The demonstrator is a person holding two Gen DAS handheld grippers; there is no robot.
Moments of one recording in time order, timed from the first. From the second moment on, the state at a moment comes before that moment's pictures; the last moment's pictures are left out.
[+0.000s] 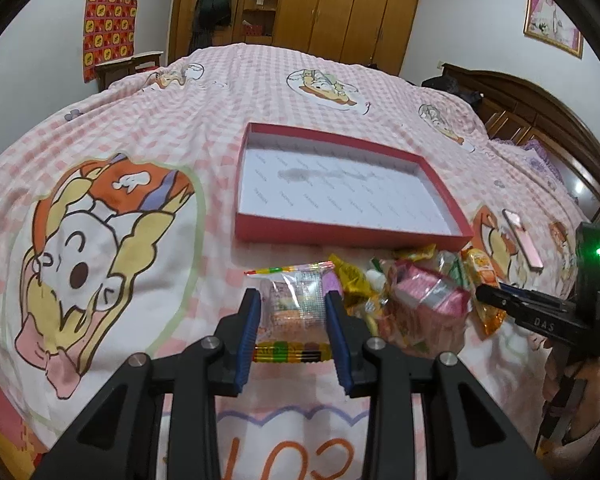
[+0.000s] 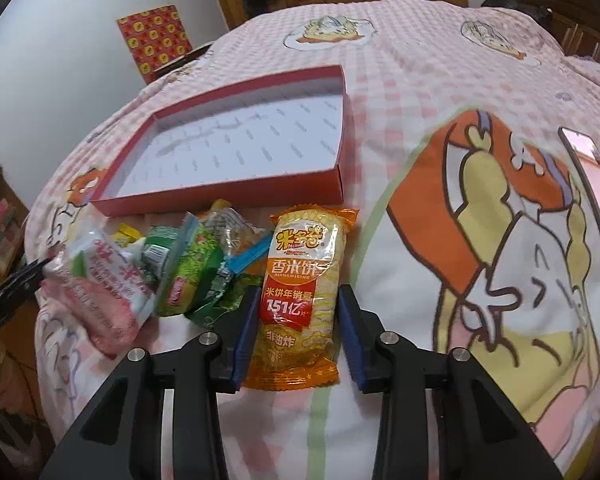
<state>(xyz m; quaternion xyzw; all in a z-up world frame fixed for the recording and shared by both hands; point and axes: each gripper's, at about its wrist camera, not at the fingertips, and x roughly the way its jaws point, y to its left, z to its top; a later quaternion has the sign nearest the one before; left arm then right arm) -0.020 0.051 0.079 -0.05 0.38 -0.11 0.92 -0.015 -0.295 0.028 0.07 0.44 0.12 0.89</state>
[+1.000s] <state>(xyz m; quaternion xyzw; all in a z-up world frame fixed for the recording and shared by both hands) 0.105 0.030 0.112 -0.02 0.37 -0.10 0.92 0.054 -0.278 0.091 0.06 0.43 0.21 0.88</state>
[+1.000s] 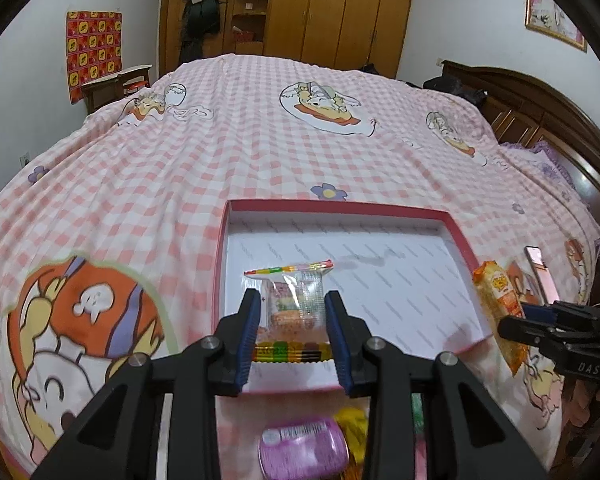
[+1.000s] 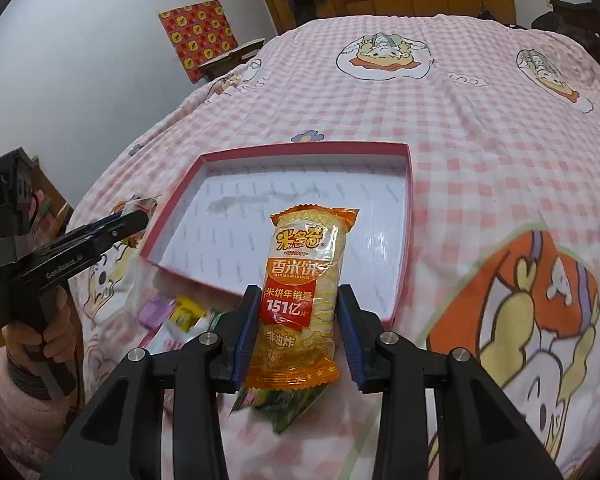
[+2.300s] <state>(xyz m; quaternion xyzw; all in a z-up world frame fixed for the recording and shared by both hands) 0.202 0.011 0.051 0.00 0.41 -0.08 0.91 0.165 -0.260 0.045 0.02 0.44 0.15 0.88</state>
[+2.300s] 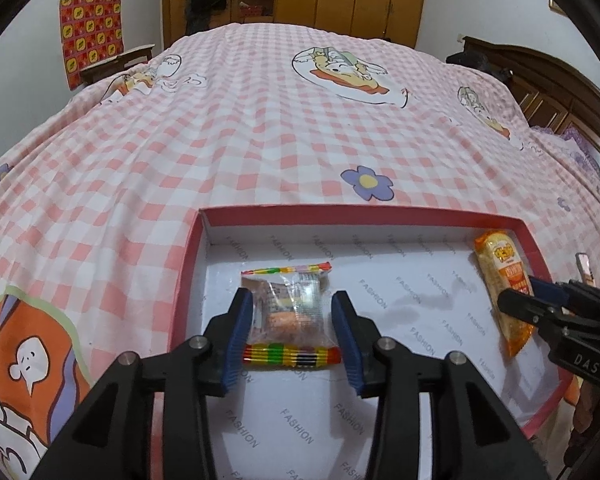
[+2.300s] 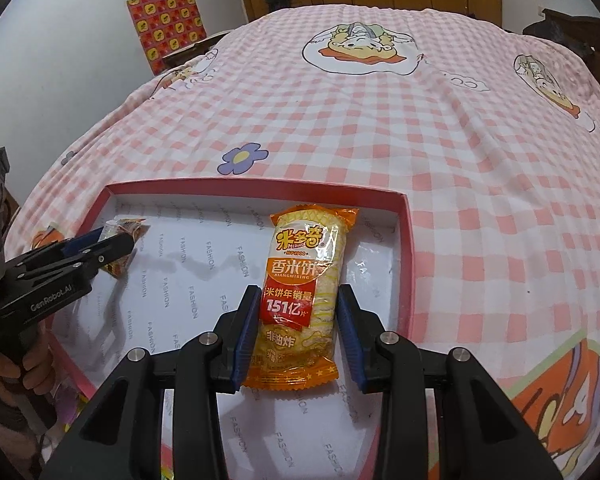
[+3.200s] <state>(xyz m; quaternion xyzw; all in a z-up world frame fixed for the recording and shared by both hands) 0.191 0.016 0.061 -0.02 0.43 -0.09 0.90 0.162 -0.254 0.047 0.02 0.43 0.15 0.89</state>
